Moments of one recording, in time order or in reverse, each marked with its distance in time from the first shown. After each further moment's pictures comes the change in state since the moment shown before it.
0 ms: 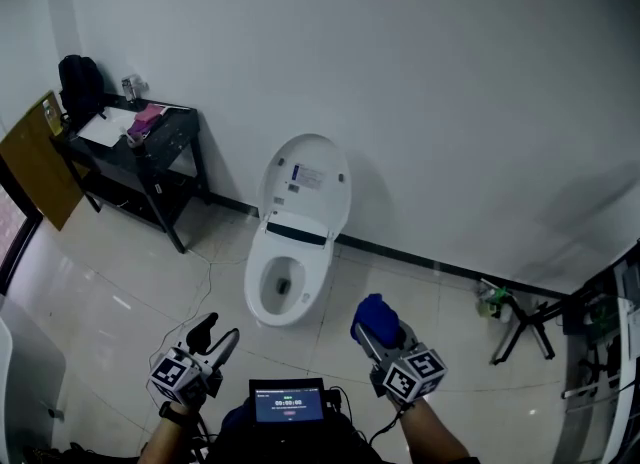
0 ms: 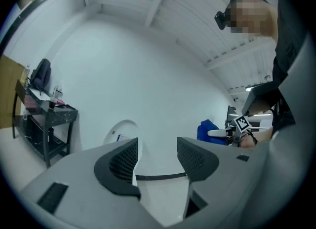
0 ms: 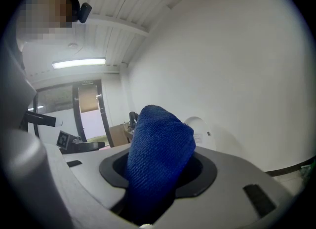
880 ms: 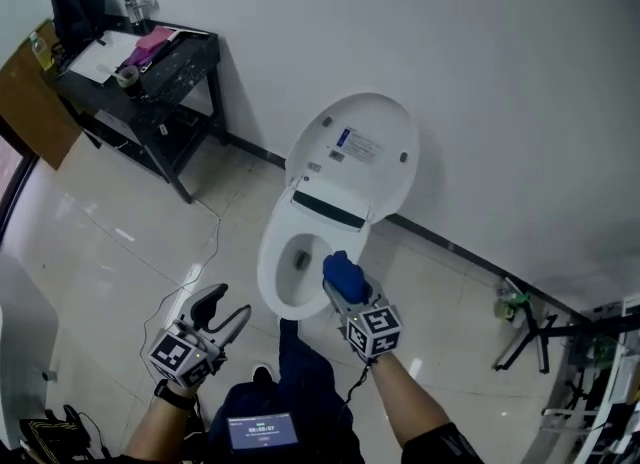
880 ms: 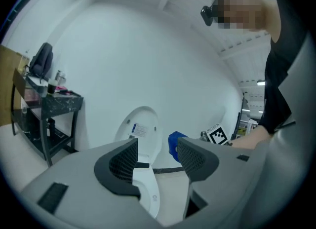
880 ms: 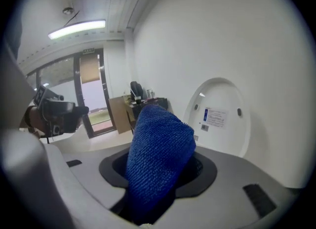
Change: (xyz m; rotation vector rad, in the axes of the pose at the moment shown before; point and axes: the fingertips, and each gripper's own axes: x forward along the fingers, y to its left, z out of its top) left arm 0.127 0.183 -0.055 -0.039 0.105 0.054; right arm 0.332 -0.067 -0.150 -0.134 0.284 0.093
